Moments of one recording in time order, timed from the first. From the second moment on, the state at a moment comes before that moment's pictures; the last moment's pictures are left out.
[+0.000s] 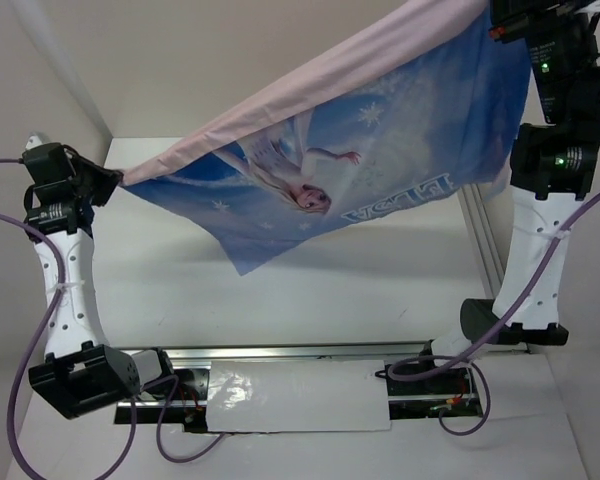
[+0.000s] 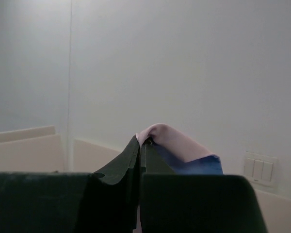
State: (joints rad) left arm 0.40 1.20 1.35 -0.59 0.13 -0.76; right arm -0.01 1.55 2.42 0.08 -0.42 0.43
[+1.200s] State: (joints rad) left arm 0.41 1.06 1.71 -0.80 -0.15 -0.59; right arm 0.39 0.92 1.26 0.51 0.65 -0.18
